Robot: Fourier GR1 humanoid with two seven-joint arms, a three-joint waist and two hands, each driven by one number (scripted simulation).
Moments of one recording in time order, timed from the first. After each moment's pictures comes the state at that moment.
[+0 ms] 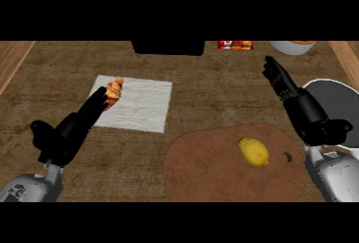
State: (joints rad) left arm -0.16 0.44 -0.26 -1.58 0.29 0.07 0.17; right arm -0.31 -0.38 0.19 -1.60 -0.12 -0.03 0.04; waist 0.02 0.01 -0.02
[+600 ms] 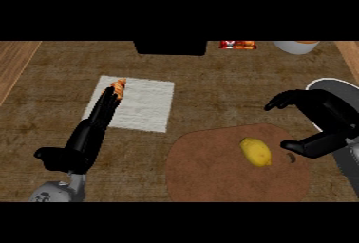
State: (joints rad) left arm -0.11 0.28 -0.28 -1.60 0.23 0.16 -0.04; right arm -0.35 -0.54 0.13 -1.38 -0.40 0.62 -0.29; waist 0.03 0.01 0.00
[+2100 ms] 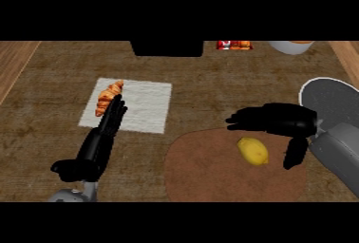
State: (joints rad) left arm -0.07 0.20 -0.30 -1.57 0.16 0.19 -0.11; right arm -0.59 -0.70 0.64 -1.24 0.52 0.43 -0.66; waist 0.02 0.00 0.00
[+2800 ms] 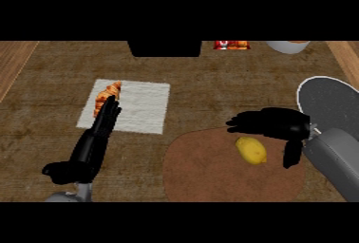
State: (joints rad) left arm -0.04 0.18 -0.24 -1.59 0.12 0.13 -0.11; right arm -0.53 -0.61 0.56 -1.18 0.71 0.43 -0.69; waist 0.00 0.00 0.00
